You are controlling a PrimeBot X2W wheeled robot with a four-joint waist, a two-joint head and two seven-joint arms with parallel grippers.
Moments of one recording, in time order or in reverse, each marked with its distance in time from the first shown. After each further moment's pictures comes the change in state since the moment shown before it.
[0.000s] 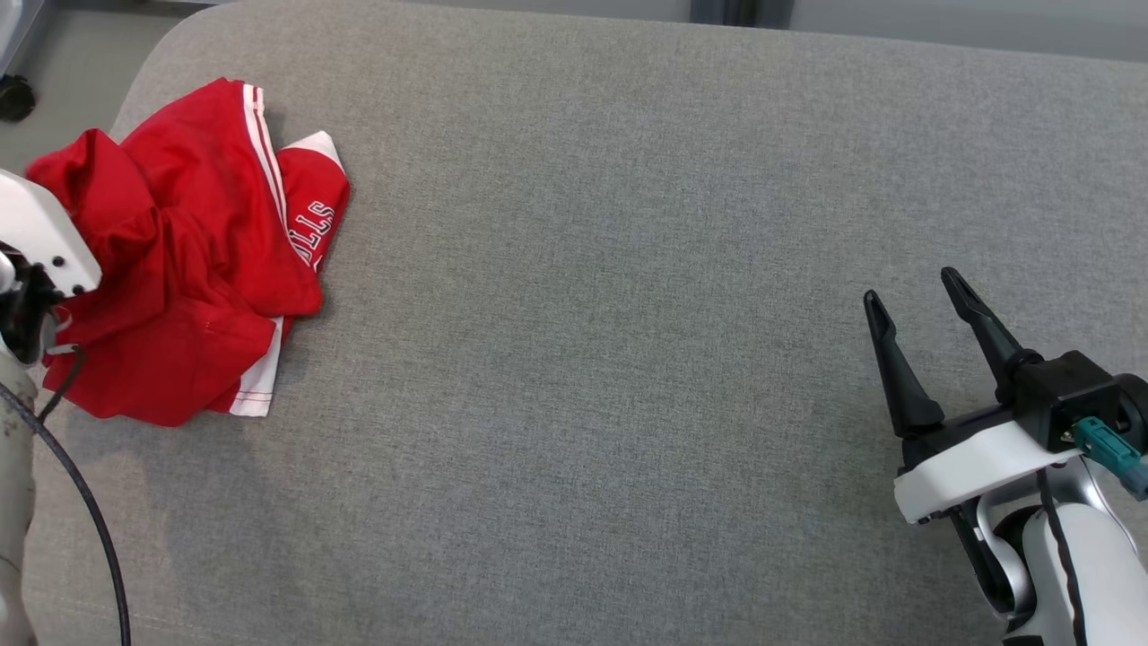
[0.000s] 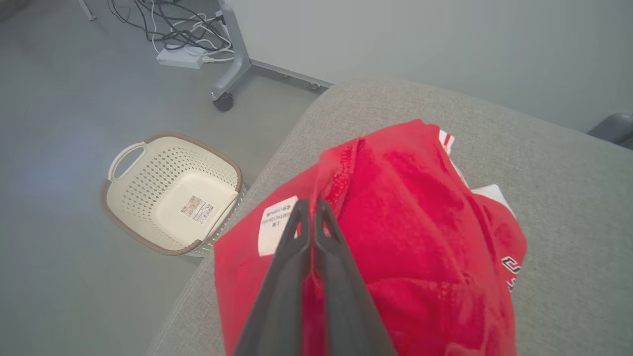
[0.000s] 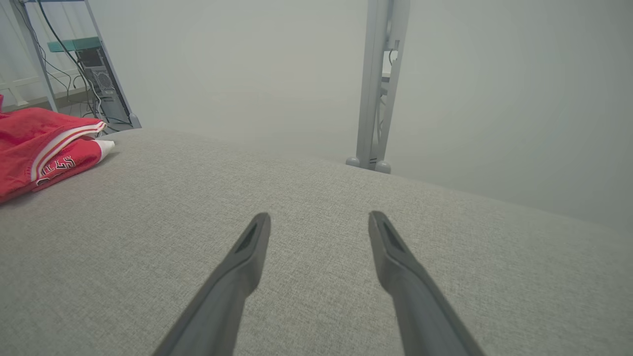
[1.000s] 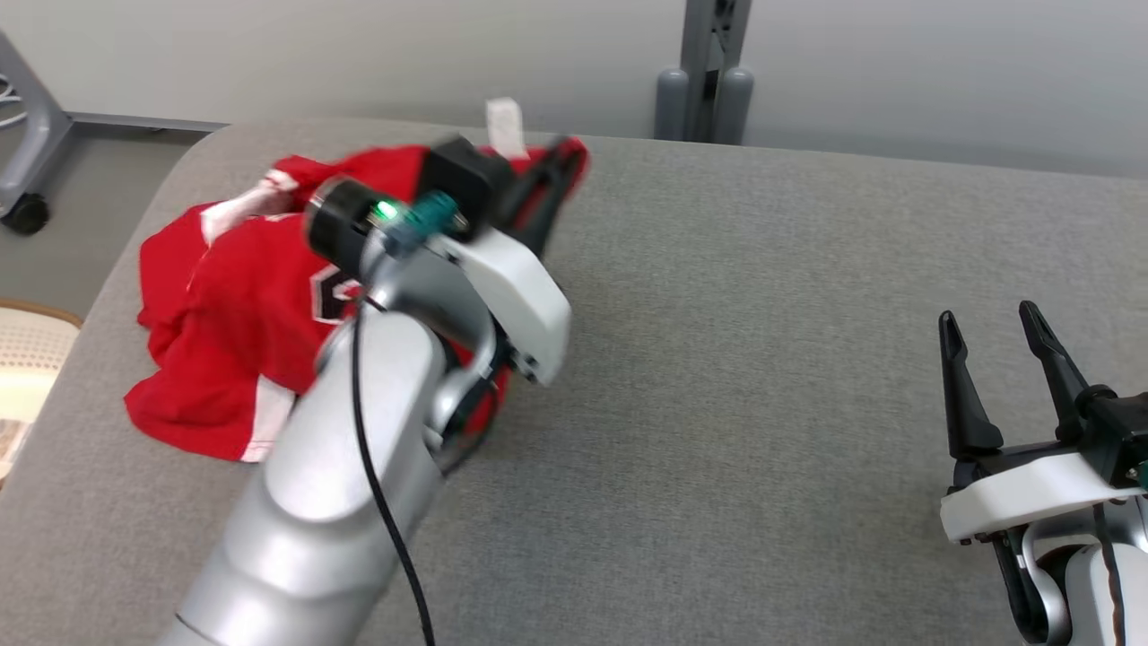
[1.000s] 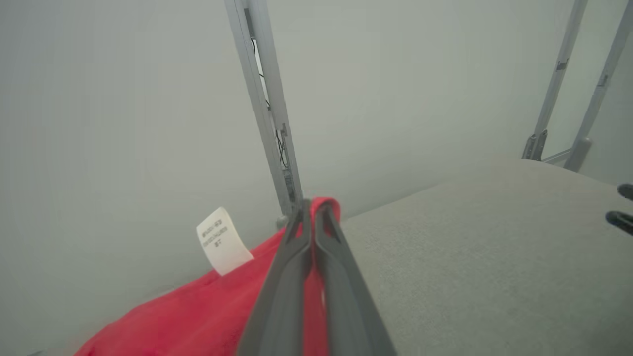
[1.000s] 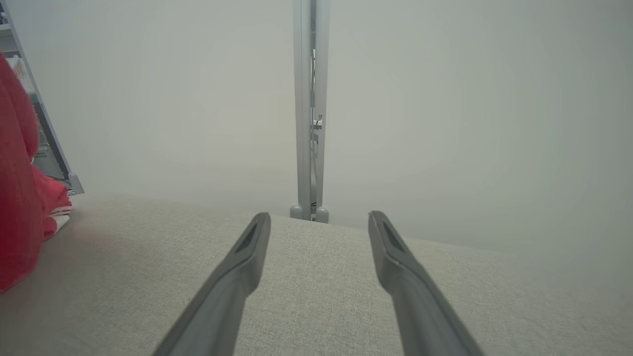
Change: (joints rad) left arm 0.235 -0.312 -0.444 -0.678 0.074 -0.072 -0.175; right arm 0.083 0.064 -0.163 -0.024 -0.029 0.000 -0.018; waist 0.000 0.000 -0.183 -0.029
